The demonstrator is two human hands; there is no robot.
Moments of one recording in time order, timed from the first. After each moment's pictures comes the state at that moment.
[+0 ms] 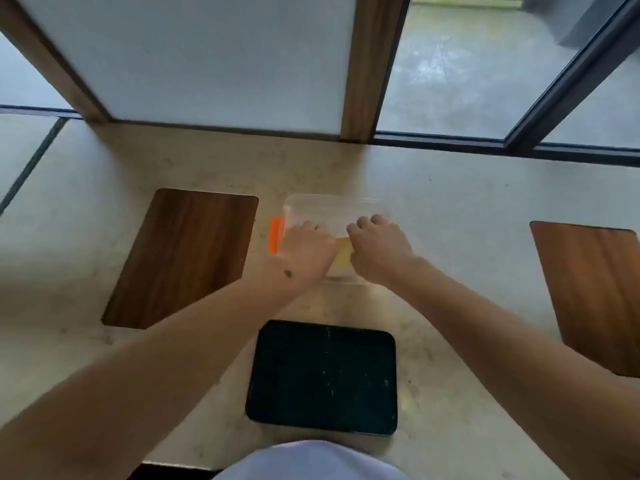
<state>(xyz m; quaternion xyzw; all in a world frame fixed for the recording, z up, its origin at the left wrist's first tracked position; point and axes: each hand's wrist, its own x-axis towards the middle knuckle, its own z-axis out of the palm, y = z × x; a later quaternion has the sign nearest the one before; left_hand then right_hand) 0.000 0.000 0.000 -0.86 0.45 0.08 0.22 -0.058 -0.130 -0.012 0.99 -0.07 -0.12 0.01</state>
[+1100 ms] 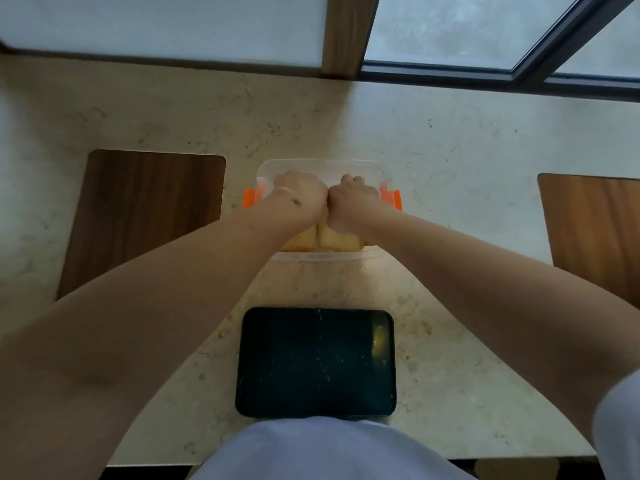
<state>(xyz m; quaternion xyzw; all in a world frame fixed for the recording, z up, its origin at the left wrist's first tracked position) 0.081 -0.059 -0.055 -0.86 0.42 0.22 0.20 0.017 -0.143 -0.069 0.96 -0.13 -0.26 -0.04</state>
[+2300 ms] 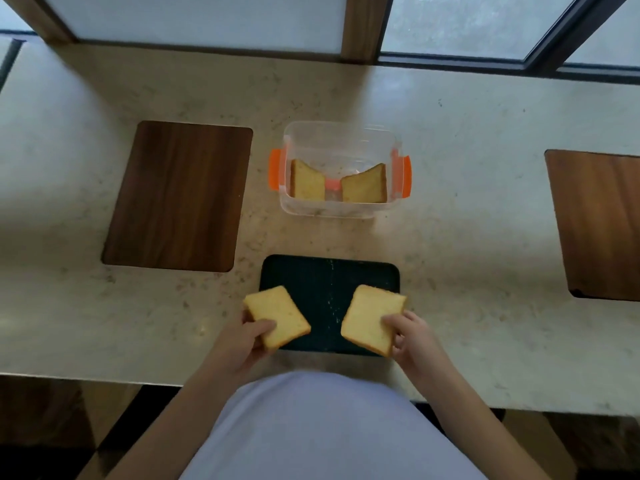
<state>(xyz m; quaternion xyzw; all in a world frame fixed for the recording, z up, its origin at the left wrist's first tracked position) -0.150 0.198 -0.112 -0.60 -0.27 0.44 -0.61 -0.289 -0.054 -0.092 0.38 -0.54 -0.08 -0.75</state>
